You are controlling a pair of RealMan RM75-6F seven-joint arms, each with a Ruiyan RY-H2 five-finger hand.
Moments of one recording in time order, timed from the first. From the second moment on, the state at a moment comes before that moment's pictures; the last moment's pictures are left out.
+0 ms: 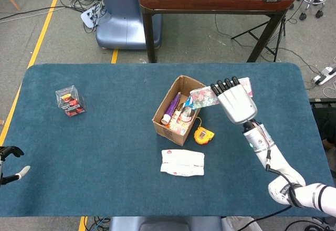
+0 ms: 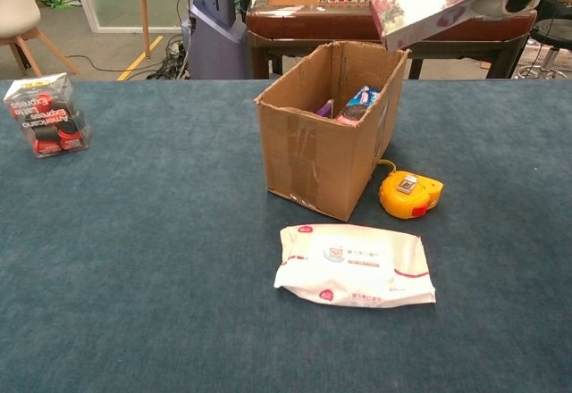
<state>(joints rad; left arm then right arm) -0.07 -1.04 -0.08 -1.62 1.45 1.51 -0.10 0.71 -1.21 0.26 -1.65 -1.32 1.12 -0.76</state>
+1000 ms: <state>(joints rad) -0.06 -1.03 -0.09 -1.61 1.43 1.51 -0.14 0.90 -1.31 0.24 -1.58 -1.23 0.98 -0.86</state>
